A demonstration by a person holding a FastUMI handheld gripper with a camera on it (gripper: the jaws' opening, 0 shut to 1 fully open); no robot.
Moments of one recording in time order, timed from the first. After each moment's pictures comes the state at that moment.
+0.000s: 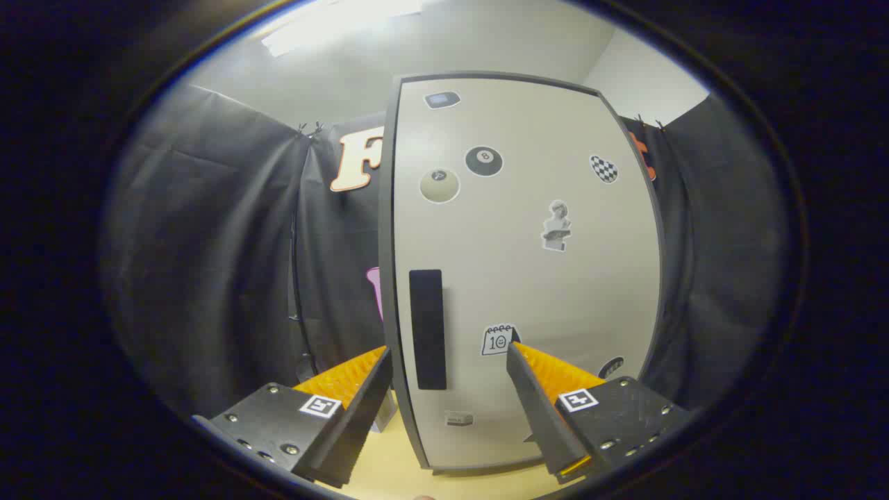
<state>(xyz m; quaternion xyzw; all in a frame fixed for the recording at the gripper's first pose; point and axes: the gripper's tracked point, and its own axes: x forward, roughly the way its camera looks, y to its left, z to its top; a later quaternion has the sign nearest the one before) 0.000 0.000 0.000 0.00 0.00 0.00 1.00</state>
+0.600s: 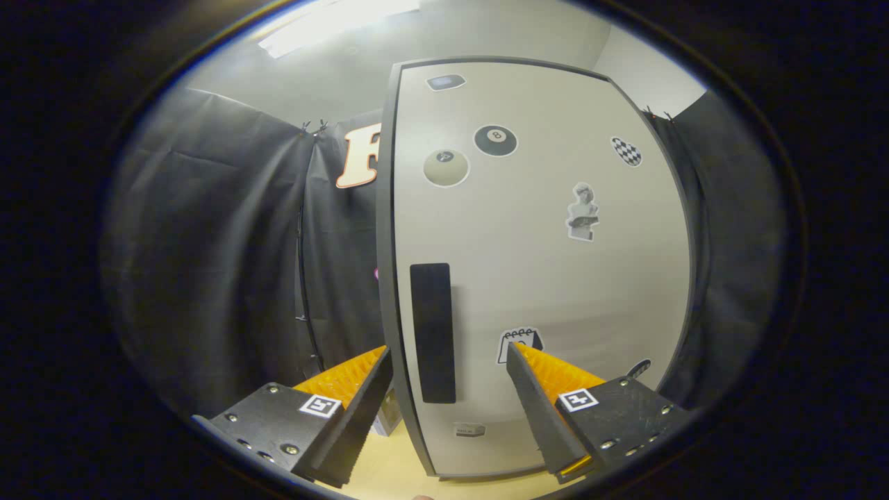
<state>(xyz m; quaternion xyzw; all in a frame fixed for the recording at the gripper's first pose) 0.035 0.012 -0.010 0.00 0.00 0.03 1.00</state>
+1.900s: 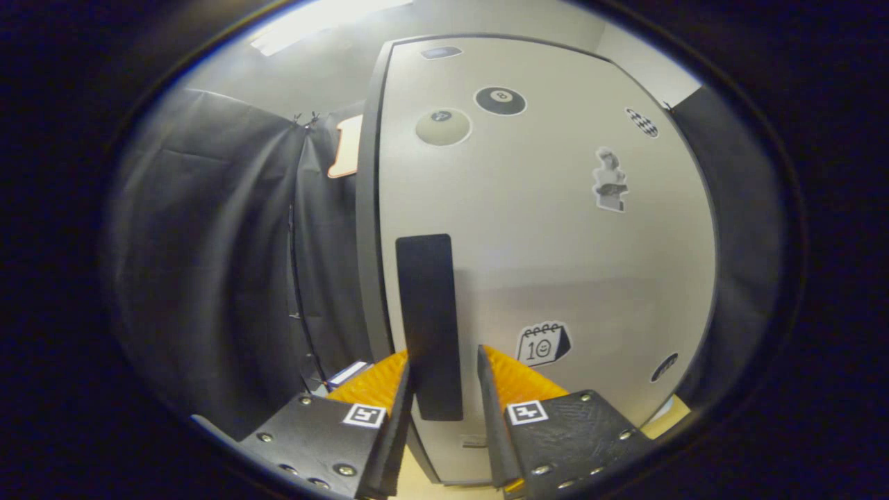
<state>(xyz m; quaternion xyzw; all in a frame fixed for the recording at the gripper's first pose) 0.074 0.017 -0.030 0.01 0.02 0.02 1.00</state>
